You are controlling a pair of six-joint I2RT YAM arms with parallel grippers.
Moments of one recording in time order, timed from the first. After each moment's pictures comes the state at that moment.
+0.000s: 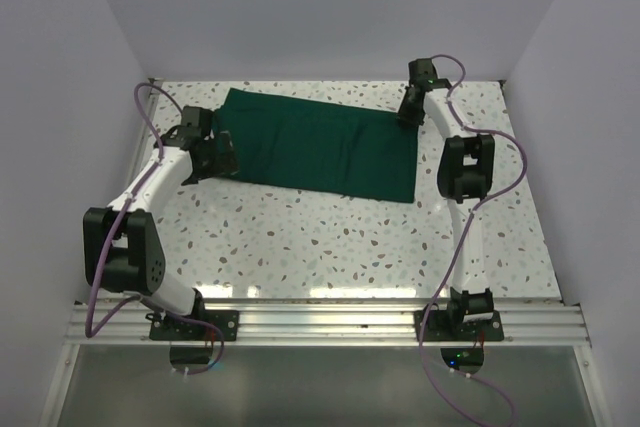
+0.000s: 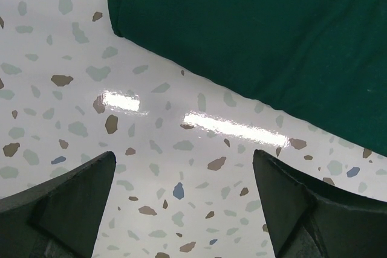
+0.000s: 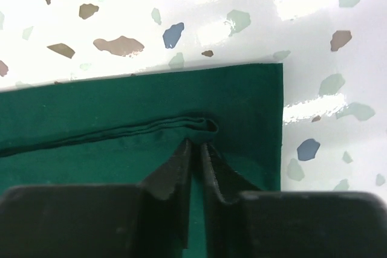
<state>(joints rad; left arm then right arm) -0.09 1.54 1.15 -0.66 -0.15 -0.36 0.11 2.55 2.31 -0.79 0.08 0.47</state>
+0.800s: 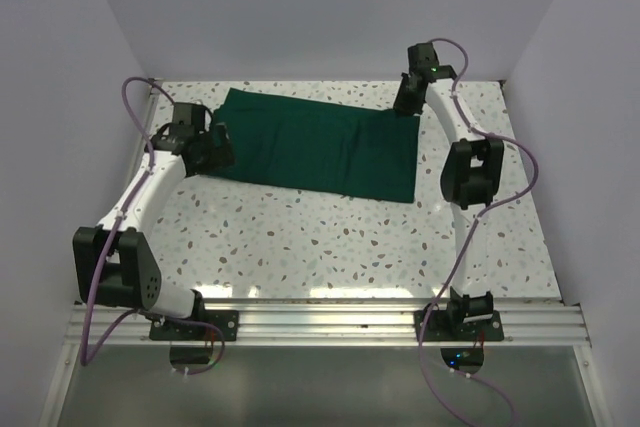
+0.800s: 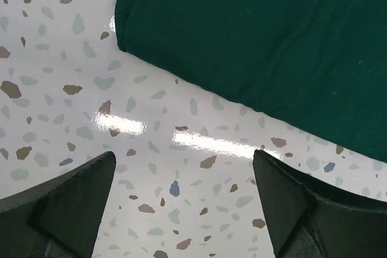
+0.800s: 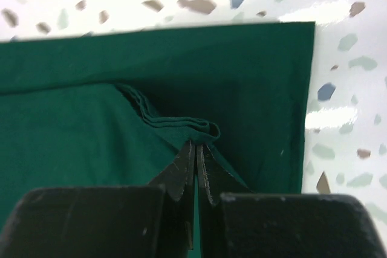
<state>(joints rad) -0.09 1.46 1.16 -0.66 -0.14 -0.36 0.14 2.43 2.31 -0.86 0.04 0.46</state>
